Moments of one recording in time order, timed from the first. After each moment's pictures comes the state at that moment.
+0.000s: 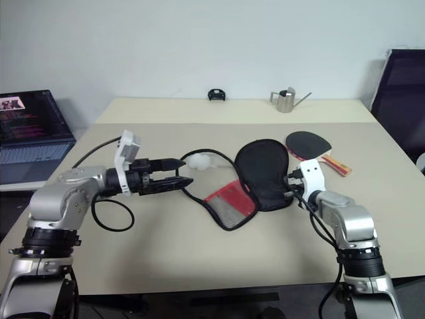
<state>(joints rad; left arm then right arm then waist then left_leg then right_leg) -0.65 0.72 0.07 0.12 -0.55 0.67 -1.15 -0.54 -0.45 -0.05 -0.06 0.27 0.97 0.41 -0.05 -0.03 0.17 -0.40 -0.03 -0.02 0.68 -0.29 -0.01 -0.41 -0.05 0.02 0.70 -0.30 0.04</state>
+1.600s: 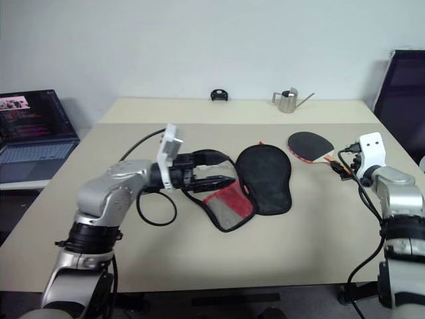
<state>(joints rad) -0.75 0.47 -0.06 -0.03 -0.59 0.69 -1.06 -0.83 -0.73 -0.13 0.75 0.12 0.39 0.53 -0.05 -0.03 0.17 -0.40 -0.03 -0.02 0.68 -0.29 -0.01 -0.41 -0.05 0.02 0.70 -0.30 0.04</state>
